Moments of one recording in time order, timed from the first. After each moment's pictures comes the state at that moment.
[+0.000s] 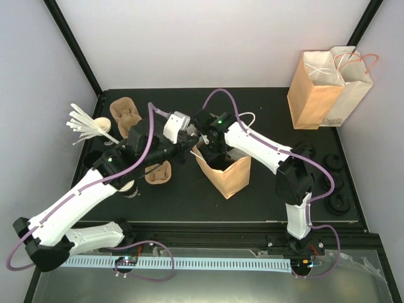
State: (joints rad) left arm -0.78 1.09 1.24 -0.55 0.10 -0.31; right arm 0.80 1.96 1.76 -1.16 0.12 0.16
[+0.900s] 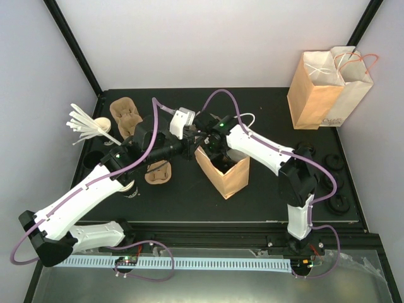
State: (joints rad) left arm -0.80 1.11 1.22 -0.45 0.13 -0.42; right arm 0.80 1.93 1.67 -1.03 0.13 0.16
